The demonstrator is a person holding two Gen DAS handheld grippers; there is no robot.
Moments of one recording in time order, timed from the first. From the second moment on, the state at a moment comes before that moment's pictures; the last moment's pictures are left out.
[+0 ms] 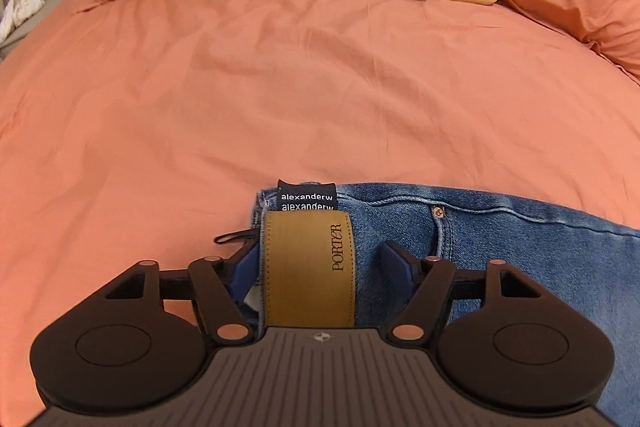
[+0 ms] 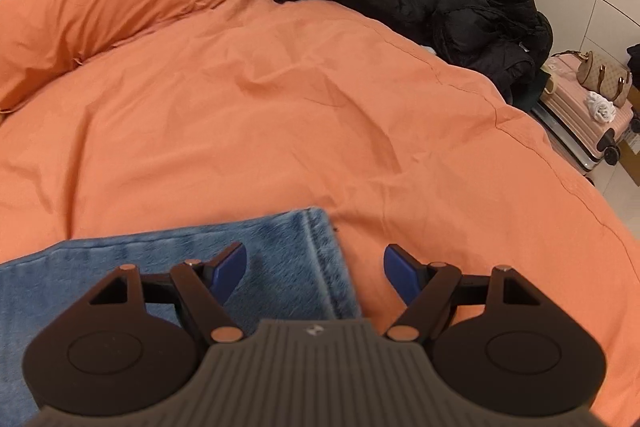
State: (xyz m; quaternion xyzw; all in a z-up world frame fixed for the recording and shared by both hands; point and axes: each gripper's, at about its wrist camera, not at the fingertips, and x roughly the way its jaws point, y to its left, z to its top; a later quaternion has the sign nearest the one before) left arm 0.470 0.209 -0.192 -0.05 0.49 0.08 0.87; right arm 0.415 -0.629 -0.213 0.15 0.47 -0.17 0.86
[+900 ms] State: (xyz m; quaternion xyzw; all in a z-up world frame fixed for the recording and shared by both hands) left arm 0.485 0.178 -0.184 0.06 0.47 0.14 0.87; right arm 0.476 -0.580 -0.180 -0.13 0.45 -0.29 0.83
